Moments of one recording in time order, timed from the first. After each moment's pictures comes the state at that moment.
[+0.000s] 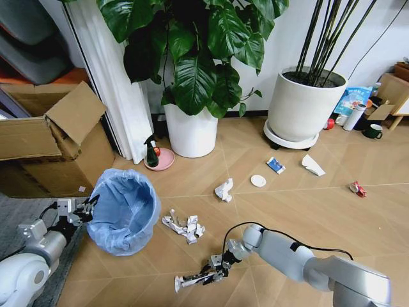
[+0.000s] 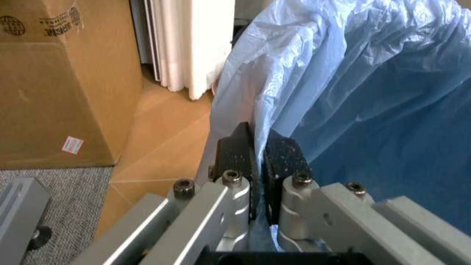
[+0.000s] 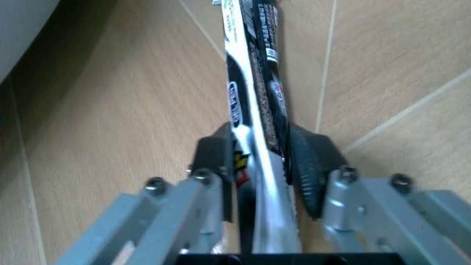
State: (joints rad) left arm 1.55 -0.85 -0.79 -1.93 -0.81 0.24 0.06; right arm -0.50 1.25 -0.70 0.72 0.14 0.35 -1.03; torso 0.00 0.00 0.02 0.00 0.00
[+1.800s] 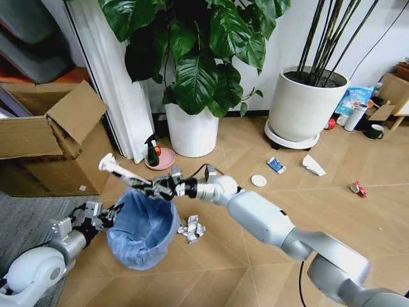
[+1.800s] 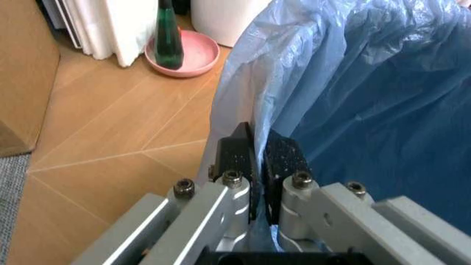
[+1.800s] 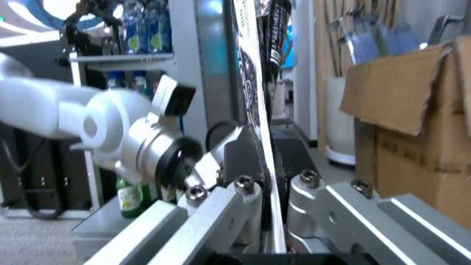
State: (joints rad) left arm 1.50 -0.67 -0.58 -1.91 -0.91 0.23 0.08; right arm -0.36 1.39 -0.47 1.05 0.92 0.26 -1.12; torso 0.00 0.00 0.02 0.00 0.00
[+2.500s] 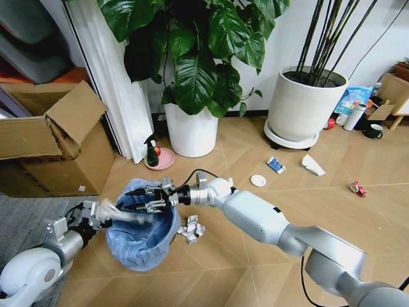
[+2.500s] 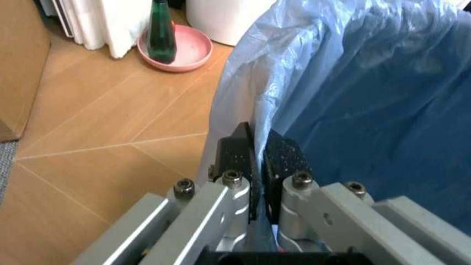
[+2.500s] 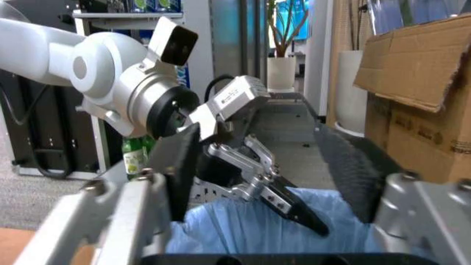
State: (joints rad) left arm 1.54 -0.66 -0.61 -1.96 -0.98 0.26 0.05; right arm -0.31 1.37 -0.55 1.04 0.88 0.27 -1.10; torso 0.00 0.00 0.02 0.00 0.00
